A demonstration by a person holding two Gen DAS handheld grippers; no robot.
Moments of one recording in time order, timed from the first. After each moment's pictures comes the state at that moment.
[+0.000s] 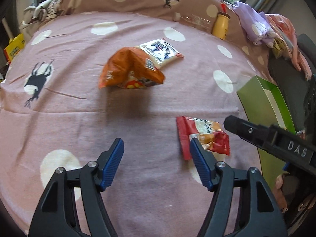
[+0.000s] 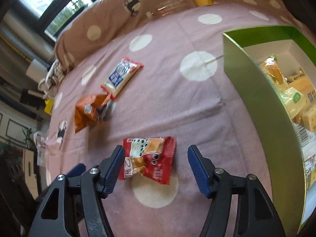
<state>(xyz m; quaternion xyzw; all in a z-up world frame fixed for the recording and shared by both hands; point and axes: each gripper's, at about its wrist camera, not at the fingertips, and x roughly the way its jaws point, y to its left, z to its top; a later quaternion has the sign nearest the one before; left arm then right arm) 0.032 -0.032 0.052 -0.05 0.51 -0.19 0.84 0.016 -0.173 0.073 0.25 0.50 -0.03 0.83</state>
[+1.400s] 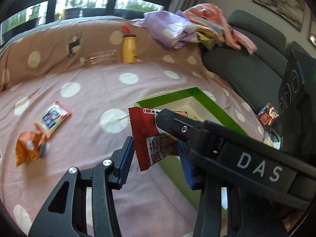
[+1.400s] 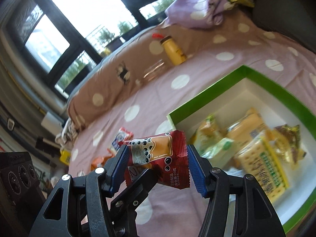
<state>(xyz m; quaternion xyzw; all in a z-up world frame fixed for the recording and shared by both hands) -0.006 -0.195 0.127 0.01 0.37 -0.38 0.85 -0.056 -0.274 0.145 0.32 0.32 -0.08 0.89</state>
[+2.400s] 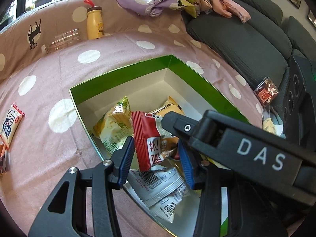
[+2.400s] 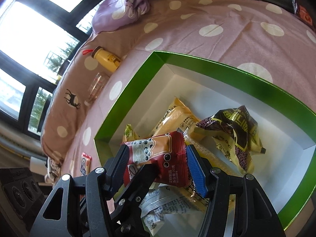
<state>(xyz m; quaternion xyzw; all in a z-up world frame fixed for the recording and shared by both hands) 0.001 -0.291 0.087 0.07 0.44 -0.41 0.79 -0.083 -0.364 0.095 0.44 0.35 -0.20 0.80</state>
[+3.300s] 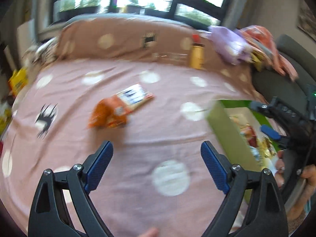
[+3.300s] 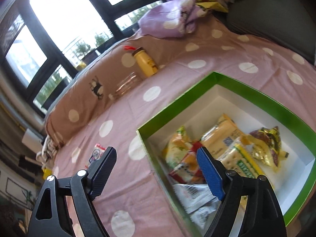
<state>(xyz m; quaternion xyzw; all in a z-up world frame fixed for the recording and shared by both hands) -0.009 -0.047 0.113 -0.05 0.39 -0.19 0.90 -0.049 -0.279 0.143 0.30 0.31 -0.17 0.89</state>
